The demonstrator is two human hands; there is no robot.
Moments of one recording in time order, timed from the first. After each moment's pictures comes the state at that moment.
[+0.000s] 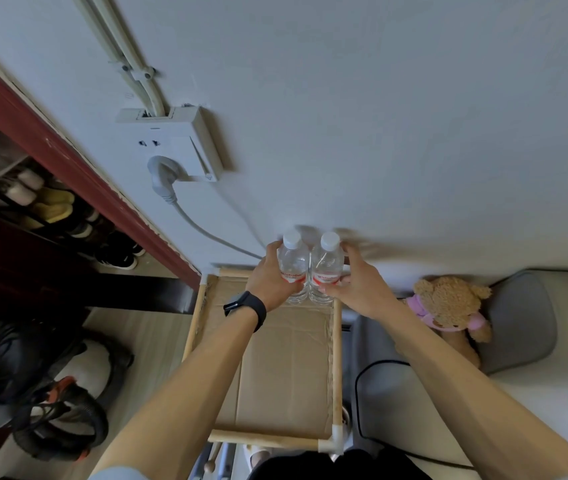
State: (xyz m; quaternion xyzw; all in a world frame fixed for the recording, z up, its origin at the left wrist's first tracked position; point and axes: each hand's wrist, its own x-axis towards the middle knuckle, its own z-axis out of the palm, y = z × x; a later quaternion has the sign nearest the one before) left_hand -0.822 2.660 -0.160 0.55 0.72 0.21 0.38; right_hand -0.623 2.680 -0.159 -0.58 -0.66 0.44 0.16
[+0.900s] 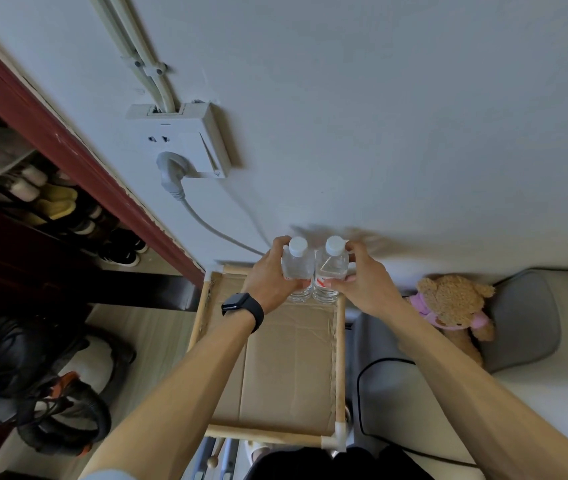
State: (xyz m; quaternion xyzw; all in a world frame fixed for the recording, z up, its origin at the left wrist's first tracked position) left_hand -0.830 2.650 -0.148 0.59 0.69 0.24 0.35; right_hand -0.626 2.676 -0.152 -0.60 -0.68 0.40 0.16
